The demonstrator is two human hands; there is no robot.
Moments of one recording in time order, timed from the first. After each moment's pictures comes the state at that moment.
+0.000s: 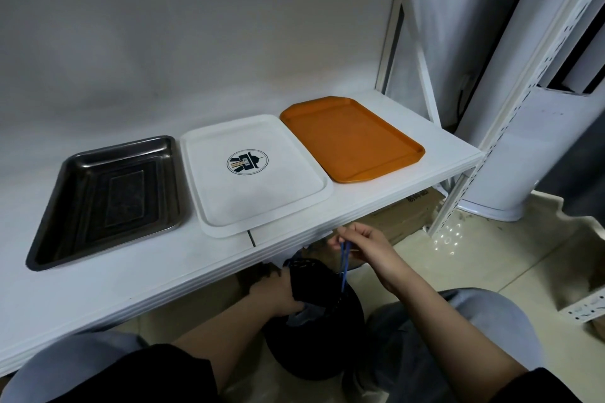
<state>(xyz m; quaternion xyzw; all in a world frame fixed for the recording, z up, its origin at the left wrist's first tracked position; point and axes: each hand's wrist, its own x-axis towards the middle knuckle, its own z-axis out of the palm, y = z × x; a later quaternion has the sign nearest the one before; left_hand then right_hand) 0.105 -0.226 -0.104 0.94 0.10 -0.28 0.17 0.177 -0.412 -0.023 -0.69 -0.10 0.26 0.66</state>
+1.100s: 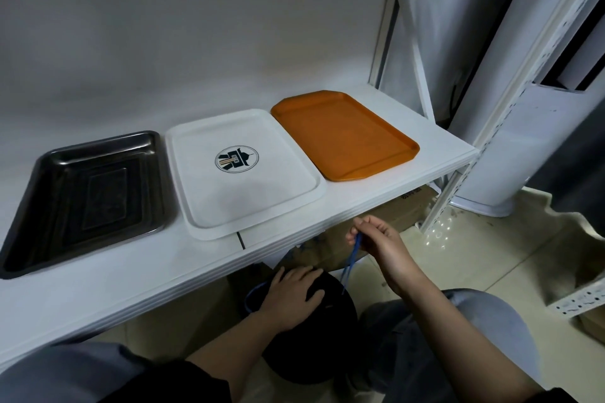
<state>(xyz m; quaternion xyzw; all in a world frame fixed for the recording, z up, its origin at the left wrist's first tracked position) 0.112 -0.256 -0.126 0.97 -0.01 -0.15 0.21 0.185 -0.428 -0.015 -0.63 -0.08 0.19 0.75</state>
